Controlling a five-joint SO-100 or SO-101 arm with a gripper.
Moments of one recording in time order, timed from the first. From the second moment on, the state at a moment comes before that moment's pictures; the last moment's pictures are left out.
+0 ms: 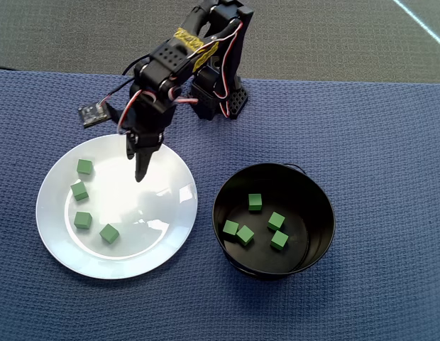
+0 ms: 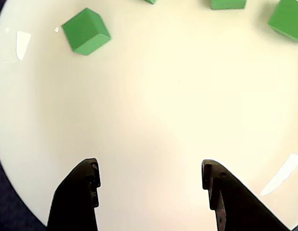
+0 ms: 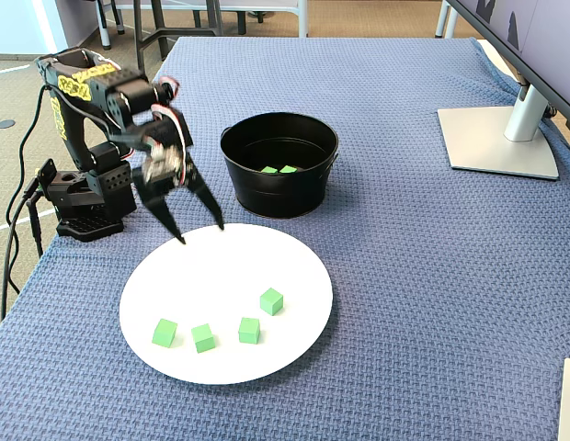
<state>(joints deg) 40.6 109.0 113.5 58.6 -61.8</state>
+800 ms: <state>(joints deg) 54.6 79.4 82.9 67.1 -120.3</state>
